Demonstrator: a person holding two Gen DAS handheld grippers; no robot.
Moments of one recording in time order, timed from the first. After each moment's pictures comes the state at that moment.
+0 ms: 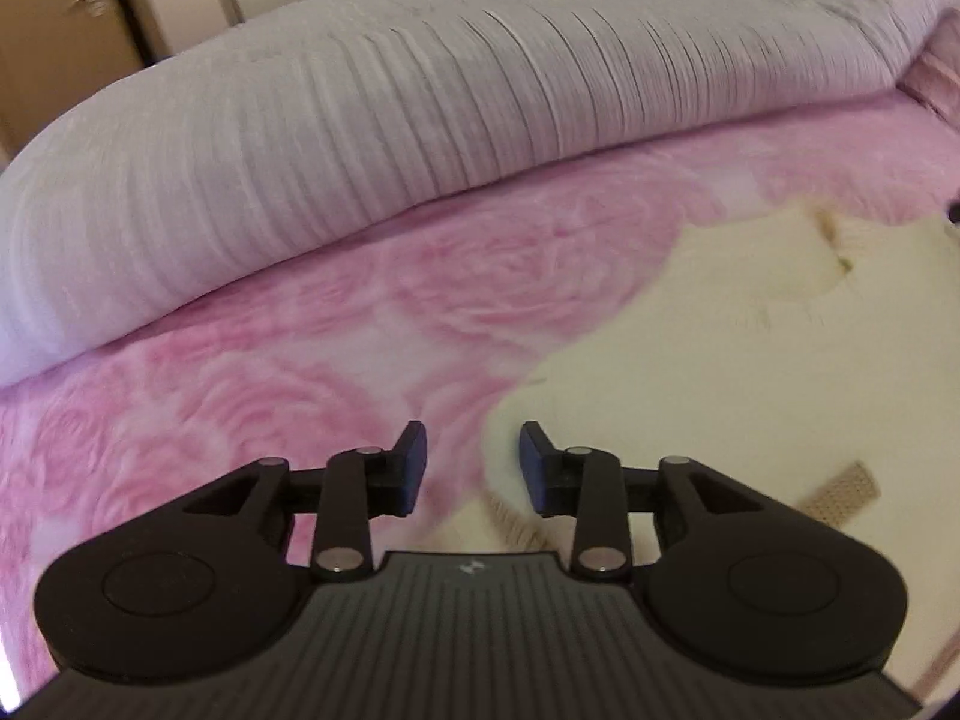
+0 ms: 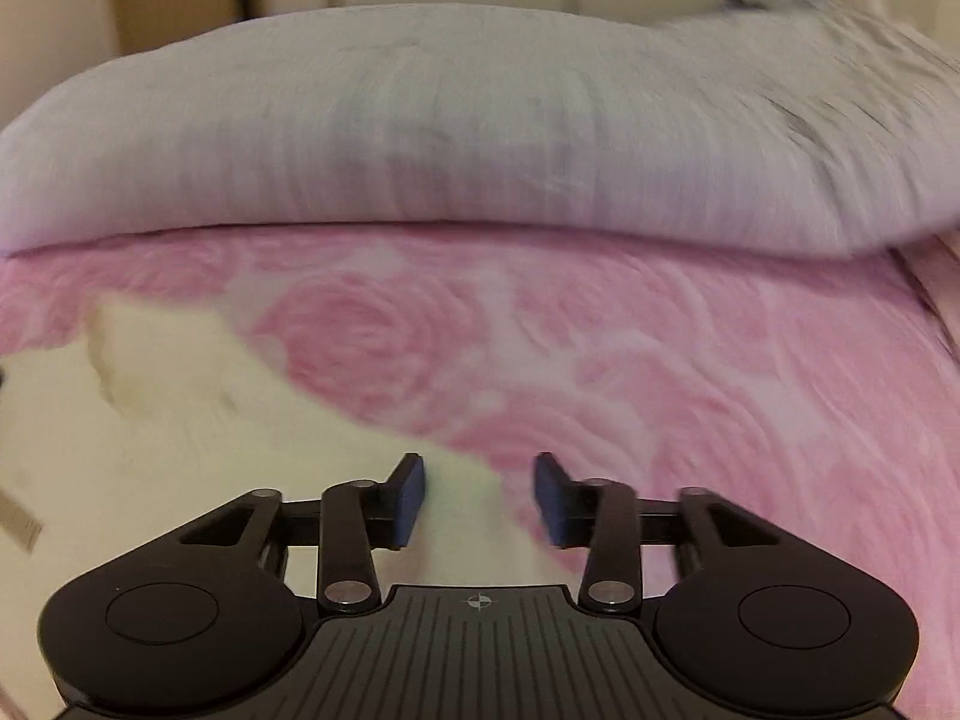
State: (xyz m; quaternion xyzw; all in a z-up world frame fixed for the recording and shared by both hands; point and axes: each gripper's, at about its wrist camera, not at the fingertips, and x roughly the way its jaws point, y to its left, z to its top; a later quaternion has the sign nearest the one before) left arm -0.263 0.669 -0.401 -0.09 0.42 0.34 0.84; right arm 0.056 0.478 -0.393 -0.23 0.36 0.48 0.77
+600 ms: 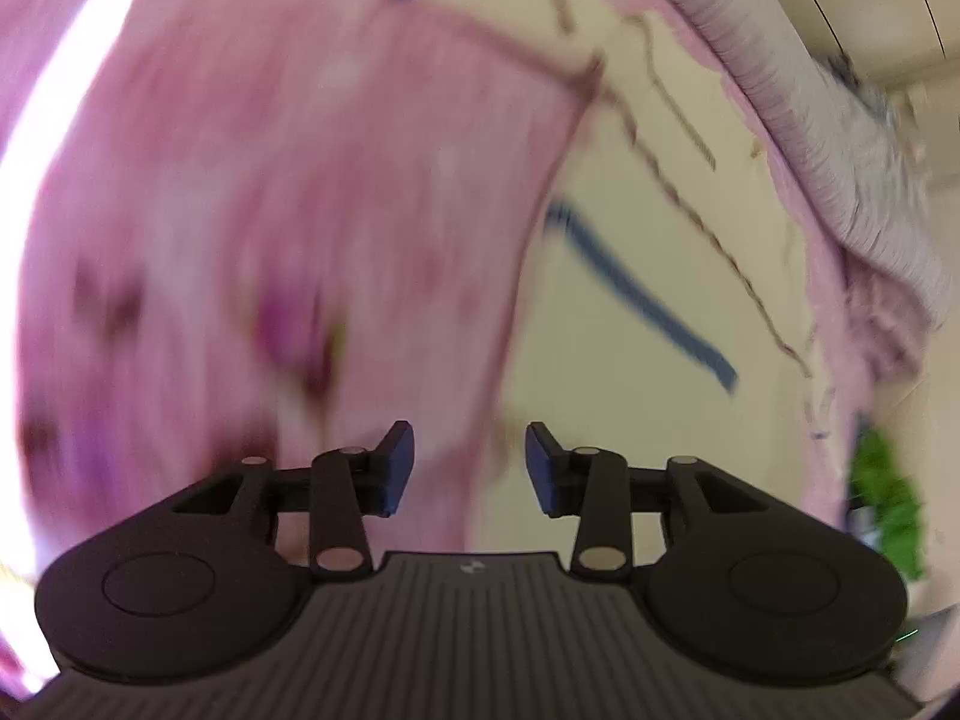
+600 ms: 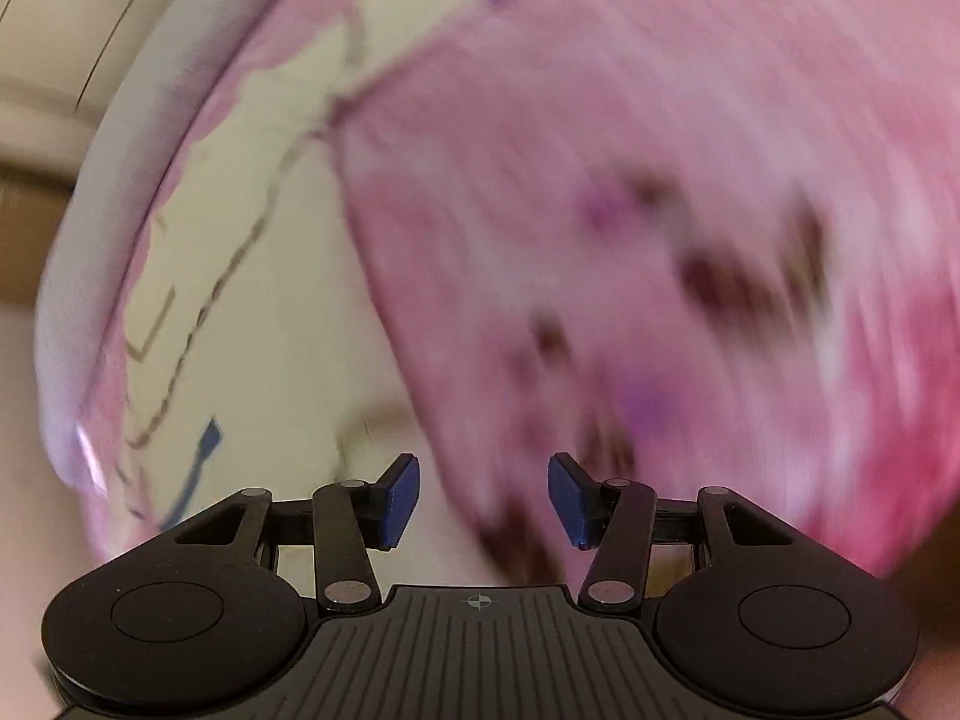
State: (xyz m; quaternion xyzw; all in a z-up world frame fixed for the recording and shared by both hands) left arm -0.577 0.407 -0.396 -0.58 0.33 0.33 0.67; right arm -0.094 0.035 -0.398 0.12 0.69 0.30 0.65
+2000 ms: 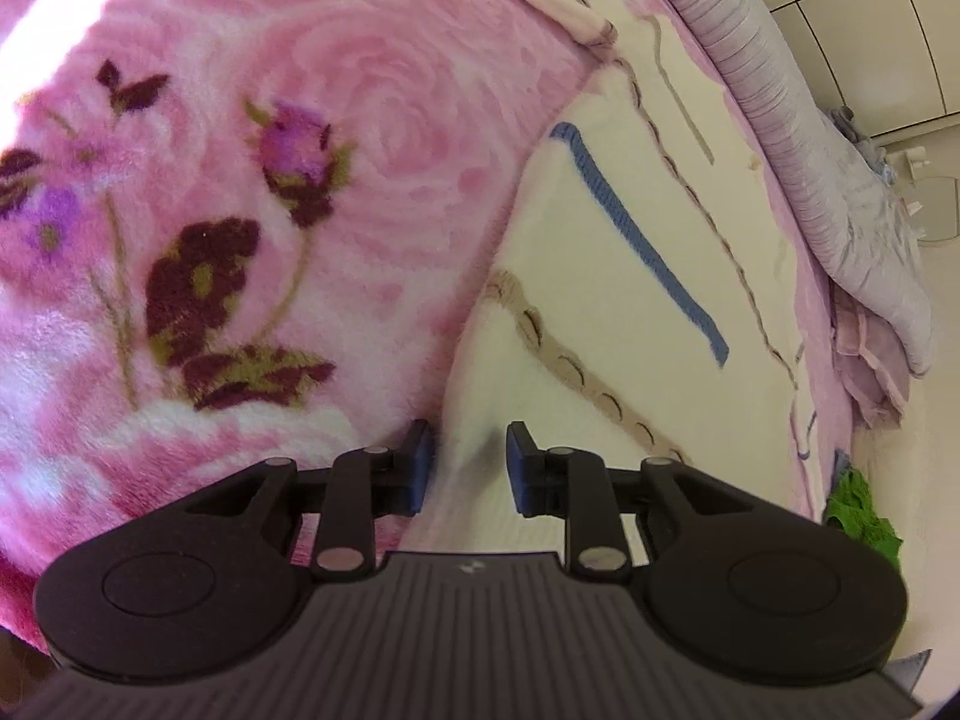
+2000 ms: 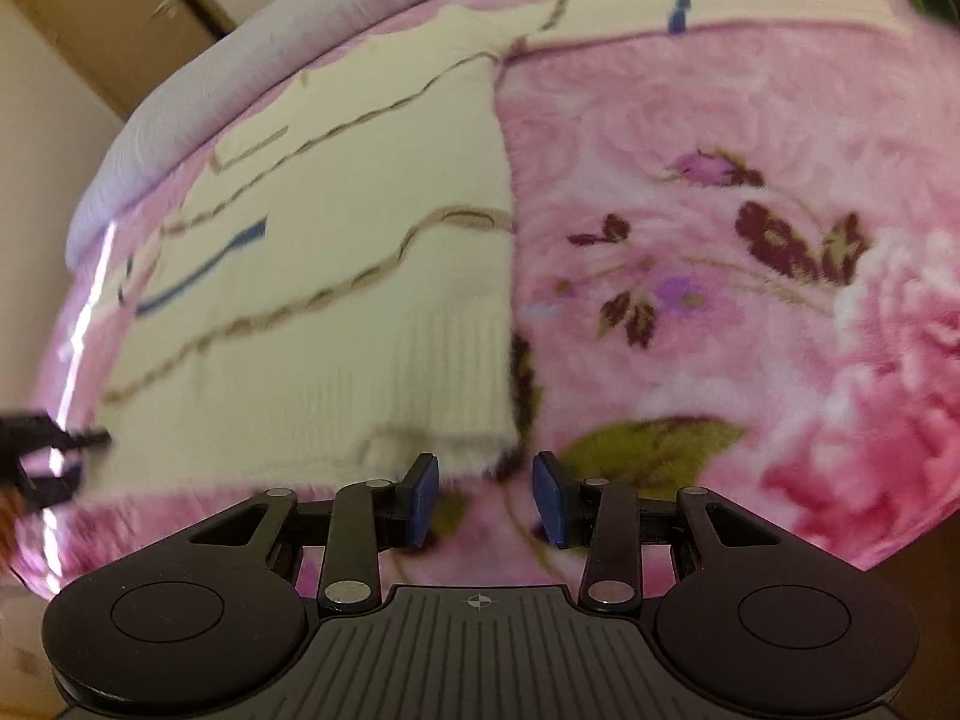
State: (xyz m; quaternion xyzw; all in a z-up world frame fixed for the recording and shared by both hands) left arm -0.581 0.344 -0.411 -0.60 0.28 0.36 0.66; right arm -0.176 0.000 -0.393 -0.09 0.52 0.48 0.70
